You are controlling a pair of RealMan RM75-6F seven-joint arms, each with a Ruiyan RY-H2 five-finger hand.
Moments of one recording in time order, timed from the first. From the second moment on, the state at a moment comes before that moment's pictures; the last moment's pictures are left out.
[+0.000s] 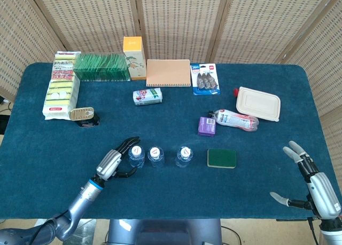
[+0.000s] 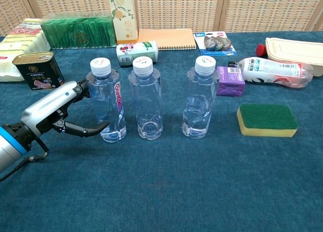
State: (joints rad) left arm -0.50 -1.90 0.04 -0.88 1.68 1.35 -0.67; right arm 0.07 -0.99 -0.03 -1.72 -1.77 1.66 0.53
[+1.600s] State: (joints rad) left arm -0.08 -1.02 0.19 -1.70 1.58 1.68 -0.19; right arm 0.00 -1.01 0.00 -1.84 -1.70 1.68 -0.08
